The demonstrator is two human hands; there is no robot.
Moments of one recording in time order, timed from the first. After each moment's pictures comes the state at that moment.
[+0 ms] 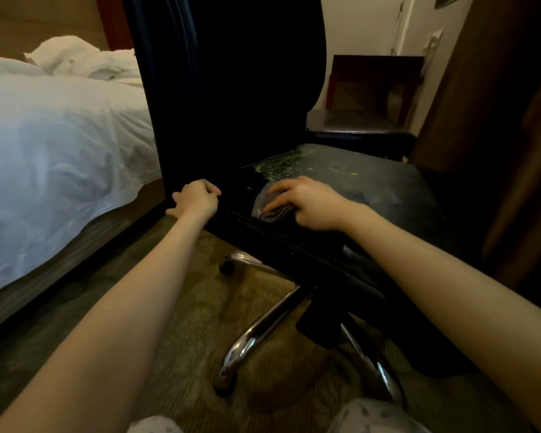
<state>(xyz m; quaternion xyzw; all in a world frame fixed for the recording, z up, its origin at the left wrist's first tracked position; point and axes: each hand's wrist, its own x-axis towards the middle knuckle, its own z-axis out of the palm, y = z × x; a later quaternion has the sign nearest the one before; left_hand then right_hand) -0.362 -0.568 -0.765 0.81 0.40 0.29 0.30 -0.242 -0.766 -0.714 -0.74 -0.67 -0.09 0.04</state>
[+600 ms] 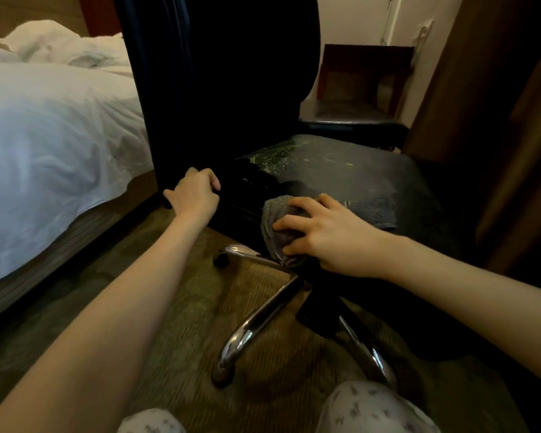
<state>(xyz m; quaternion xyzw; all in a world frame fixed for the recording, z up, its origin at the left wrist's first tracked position) -0.372 -0.580 -0.767 0.87 0.32 0.32 0.17 -0.289 -0.828 -0.725 -0.65 -0.73 -0.20 -0.12</state>
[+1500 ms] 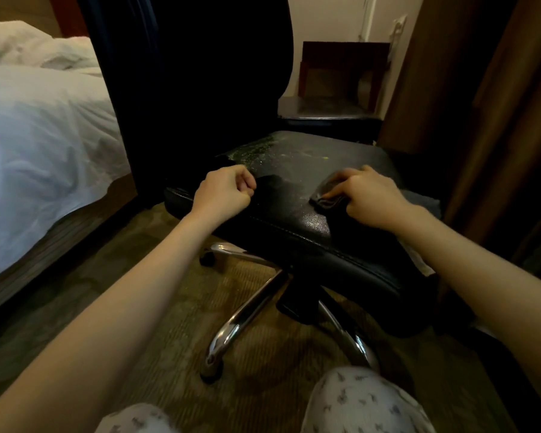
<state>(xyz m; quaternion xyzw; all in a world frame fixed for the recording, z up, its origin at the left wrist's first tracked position) -0.347 -0.657 -0.748 0.91 0.18 0.31 0.21 -0.228 -0.866 -0.711 -0.88 -0.47 -0.10 0.03</state>
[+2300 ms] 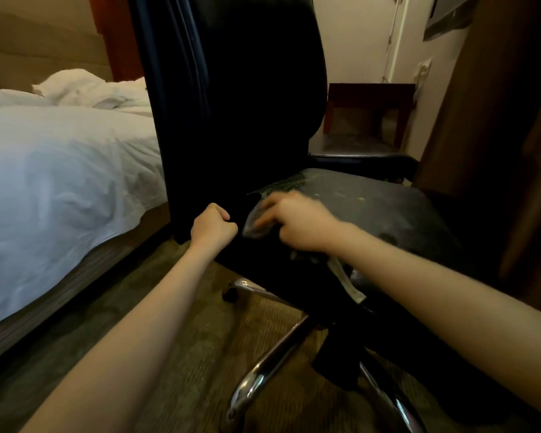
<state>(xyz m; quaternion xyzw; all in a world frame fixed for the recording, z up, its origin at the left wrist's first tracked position) -0.366 -0.577 -0.757 0.83 0.30 0.30 0.36 -0.266 -0.730 -0.704 -0.76 -0.63 -0.11 0.07</state>
